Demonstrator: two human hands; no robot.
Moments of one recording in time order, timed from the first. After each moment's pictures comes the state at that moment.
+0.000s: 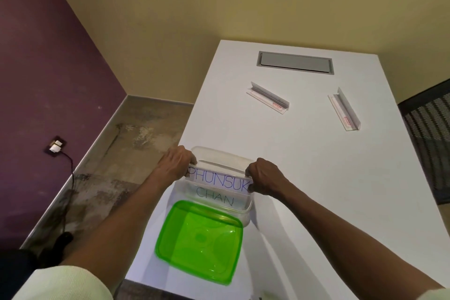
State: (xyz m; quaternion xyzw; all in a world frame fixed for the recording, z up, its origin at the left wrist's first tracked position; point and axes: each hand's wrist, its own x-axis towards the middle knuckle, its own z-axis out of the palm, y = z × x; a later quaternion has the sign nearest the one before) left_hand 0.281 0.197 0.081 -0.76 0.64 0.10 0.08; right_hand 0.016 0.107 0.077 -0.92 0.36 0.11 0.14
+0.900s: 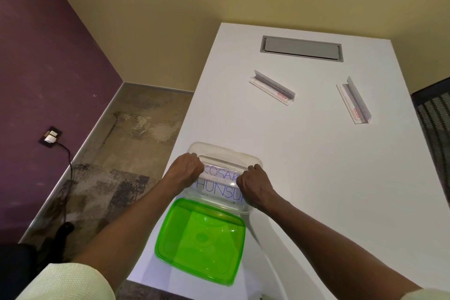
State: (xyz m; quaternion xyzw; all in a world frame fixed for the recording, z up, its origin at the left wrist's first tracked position) left_hand 0.256 0.198 0.072 -0.62 0.77 -0.03 0.16; right_hand 0.042 0.135 0.045 -0.95 0.27 0.15 0.02
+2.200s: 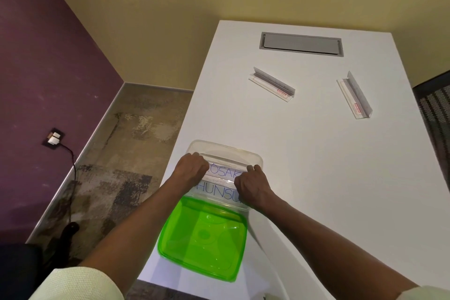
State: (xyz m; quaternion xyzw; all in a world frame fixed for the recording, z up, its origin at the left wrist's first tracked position) left_hand 0.243 0.187 0.050 -0.65 0.71 0.04 0.29; right_hand 0.045 0.145 0.036 -0.95 0.29 0.15 0.02
